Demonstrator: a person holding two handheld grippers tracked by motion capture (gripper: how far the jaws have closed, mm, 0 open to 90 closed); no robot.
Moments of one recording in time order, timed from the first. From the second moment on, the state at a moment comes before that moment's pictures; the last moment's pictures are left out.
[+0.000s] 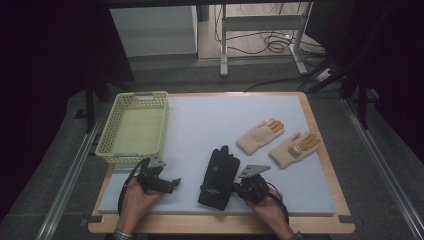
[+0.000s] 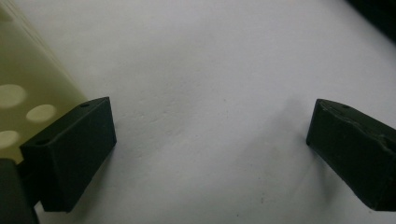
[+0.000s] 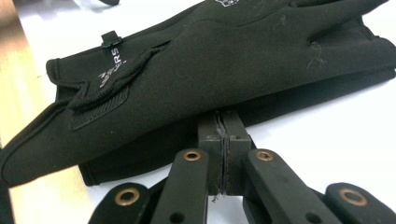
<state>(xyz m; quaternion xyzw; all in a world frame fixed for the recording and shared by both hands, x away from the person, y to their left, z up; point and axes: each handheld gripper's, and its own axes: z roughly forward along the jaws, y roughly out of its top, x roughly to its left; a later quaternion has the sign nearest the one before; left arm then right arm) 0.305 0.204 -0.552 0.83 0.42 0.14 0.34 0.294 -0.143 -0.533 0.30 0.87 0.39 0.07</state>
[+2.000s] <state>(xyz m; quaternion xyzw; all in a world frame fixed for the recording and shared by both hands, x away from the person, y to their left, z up) 0.298 0.213 -0.553 0.84 0.40 0.14 0.35 0.329 -0.182 -0.517 0.32 0.86 0.37 0.15</state>
